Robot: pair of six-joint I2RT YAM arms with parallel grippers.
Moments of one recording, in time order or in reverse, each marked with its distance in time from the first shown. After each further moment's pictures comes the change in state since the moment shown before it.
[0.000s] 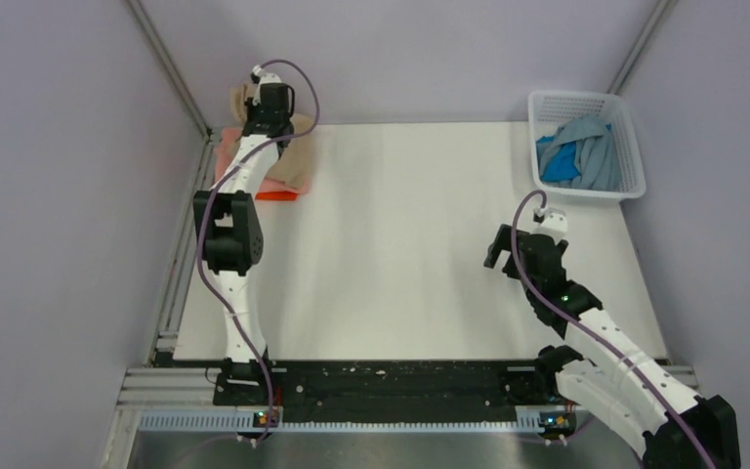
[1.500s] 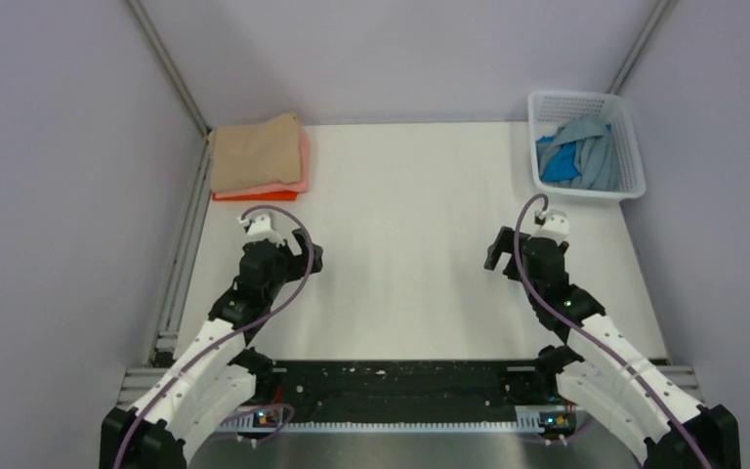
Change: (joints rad) left arm -0.248 -1.359 -1.496 0.180 0.555 -0.649; right arm 0.000 -0.039 -0.016 0.004 -0.025 -0.014
